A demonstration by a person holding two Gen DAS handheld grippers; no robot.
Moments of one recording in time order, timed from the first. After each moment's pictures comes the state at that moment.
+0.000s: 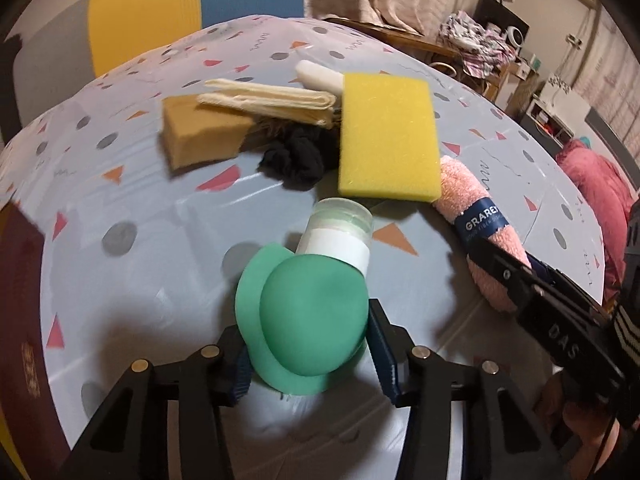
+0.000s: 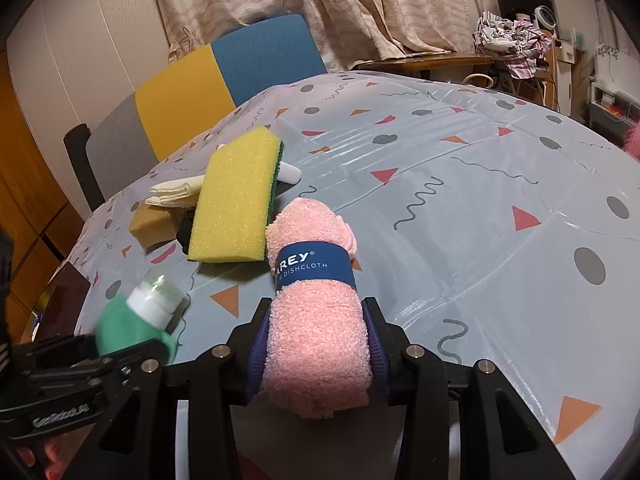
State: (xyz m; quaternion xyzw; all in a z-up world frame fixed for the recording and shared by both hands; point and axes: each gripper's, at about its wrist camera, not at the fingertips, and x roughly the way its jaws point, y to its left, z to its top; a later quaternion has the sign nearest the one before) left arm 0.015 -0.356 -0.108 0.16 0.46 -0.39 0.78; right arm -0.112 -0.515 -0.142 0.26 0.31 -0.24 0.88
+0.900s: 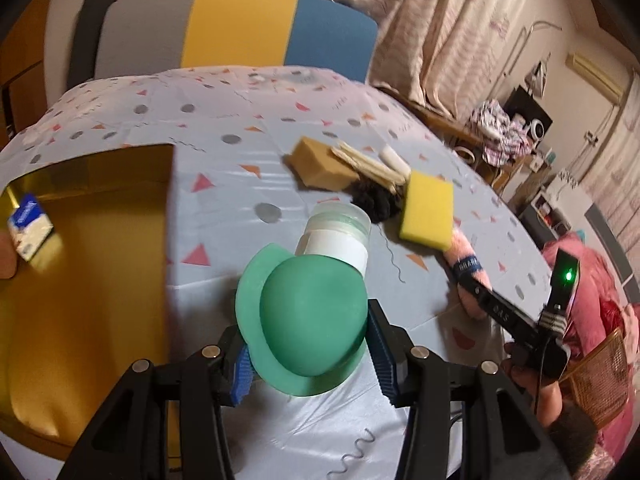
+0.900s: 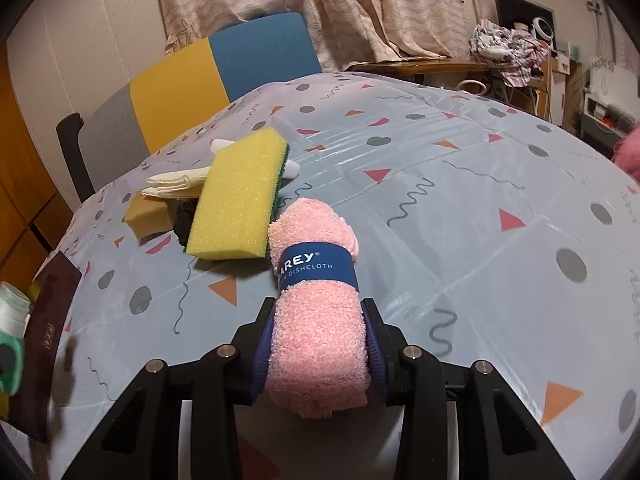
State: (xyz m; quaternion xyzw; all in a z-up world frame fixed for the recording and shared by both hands) left arm 0.017 -0.218 -0.043 0.01 0.43 -0.36 0.83; right arm -0.119 -0.504 -0.136 0.25 0.32 -0.27 0.87
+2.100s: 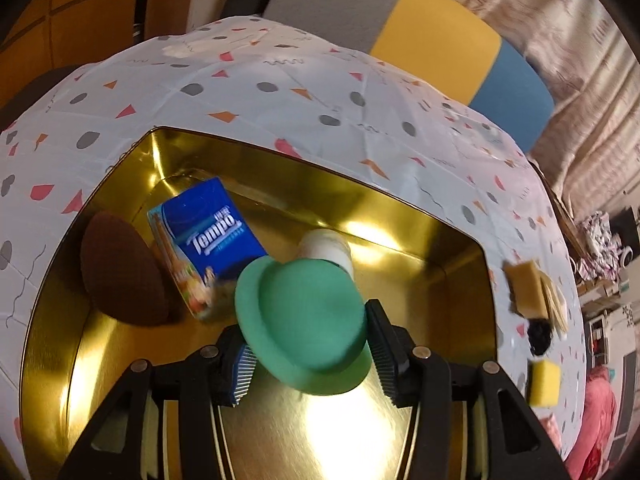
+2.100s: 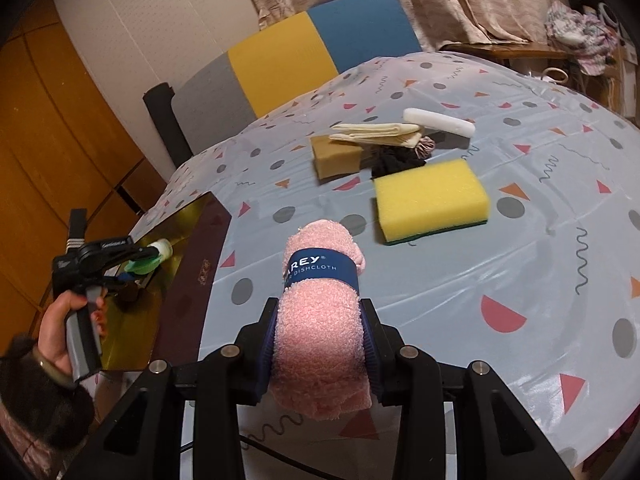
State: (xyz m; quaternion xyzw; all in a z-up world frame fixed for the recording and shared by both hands) left arm 0.204 -0.078 -0.087 -0.11 0.51 -0.14 0.84; right arm -0.106 -0.360 -0.082 0.27 0.34 -0.11 0.89
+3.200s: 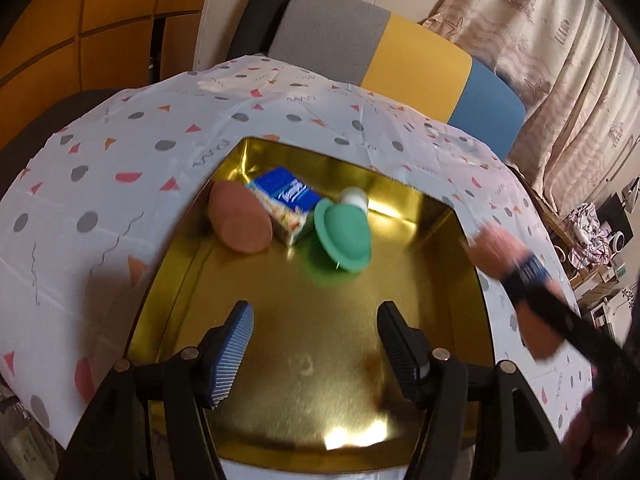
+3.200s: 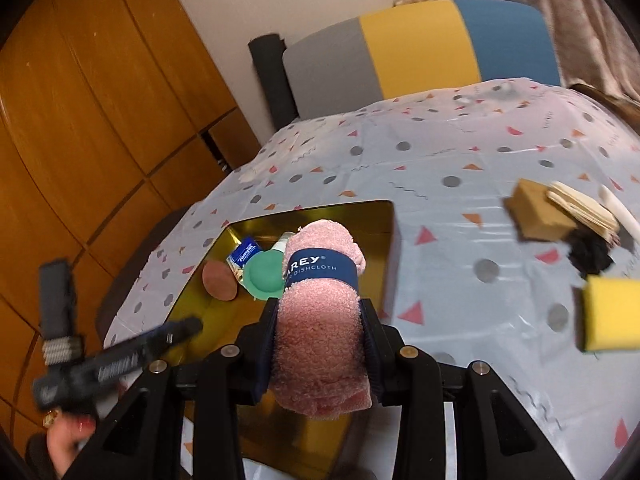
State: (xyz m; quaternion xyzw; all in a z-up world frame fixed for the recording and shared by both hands) left arm 0.099 -0.002 -0.054 -0.09 0.45 -0.16 0.87; right arm 0.040 -0.243 -0.029 0.19 0.36 0.07 0.91
